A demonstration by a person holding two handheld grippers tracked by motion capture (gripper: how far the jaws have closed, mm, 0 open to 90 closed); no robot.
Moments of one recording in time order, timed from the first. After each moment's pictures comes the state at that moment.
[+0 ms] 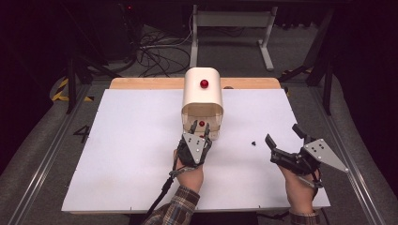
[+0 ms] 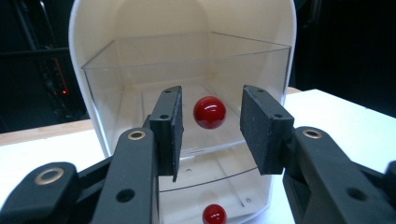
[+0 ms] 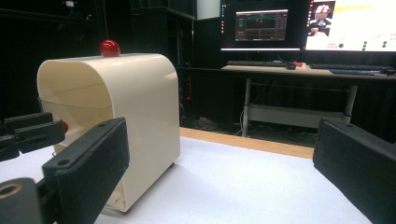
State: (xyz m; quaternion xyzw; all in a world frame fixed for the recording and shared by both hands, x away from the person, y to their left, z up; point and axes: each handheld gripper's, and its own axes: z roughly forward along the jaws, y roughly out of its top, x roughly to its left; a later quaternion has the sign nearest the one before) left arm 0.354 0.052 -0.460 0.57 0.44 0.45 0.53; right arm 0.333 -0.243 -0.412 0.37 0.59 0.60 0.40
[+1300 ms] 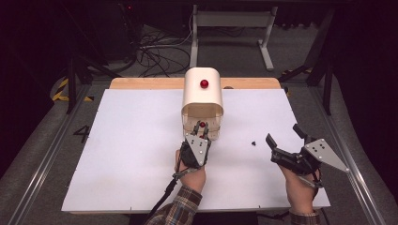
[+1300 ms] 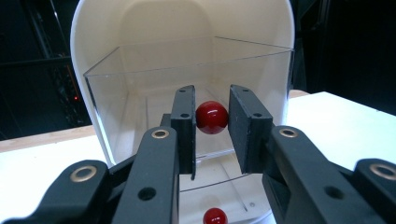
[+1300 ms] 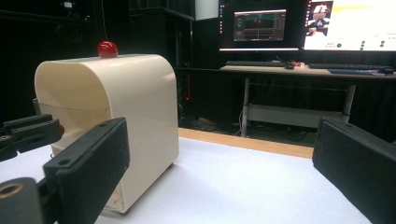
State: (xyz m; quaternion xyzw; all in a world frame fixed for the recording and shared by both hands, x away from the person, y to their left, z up) left arm 0.351 0.045 -0.462 0.57 0.43 0.46 0.52; right arm 0.333 -0.244 -0.412 0.37 0.59 0.60 0.40
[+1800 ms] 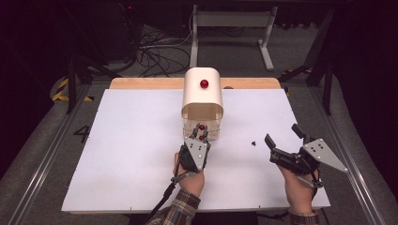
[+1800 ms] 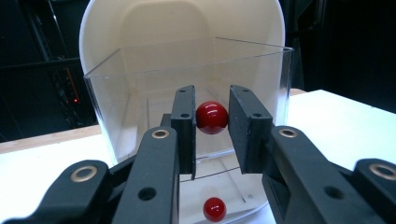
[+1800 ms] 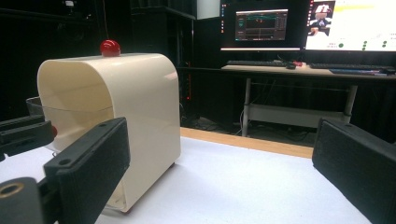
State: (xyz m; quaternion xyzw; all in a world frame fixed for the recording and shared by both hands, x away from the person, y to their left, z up) left arm 0.341 0.048 -0.462 0.57 0.43 0.46 0.52; right arm 0.333 -0.241 -0.412 0.37 0.59 0.60 0.40
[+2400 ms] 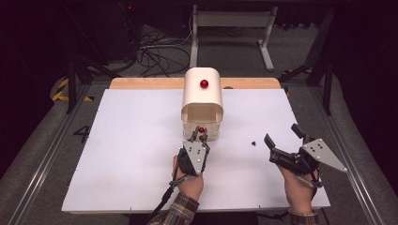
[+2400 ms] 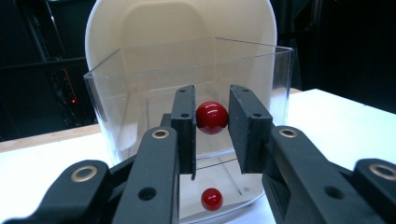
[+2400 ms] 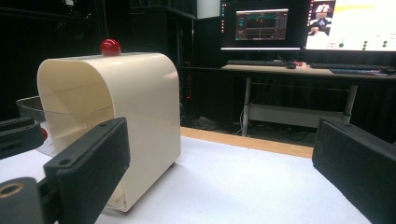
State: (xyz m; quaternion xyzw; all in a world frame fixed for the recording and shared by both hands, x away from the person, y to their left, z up) left arm 0.332 0.051 -0.463 0.57 0.43 0.46 0.53; right arm 0.333 -0.240 -0.412 0.37 0.60 0.59 0.40
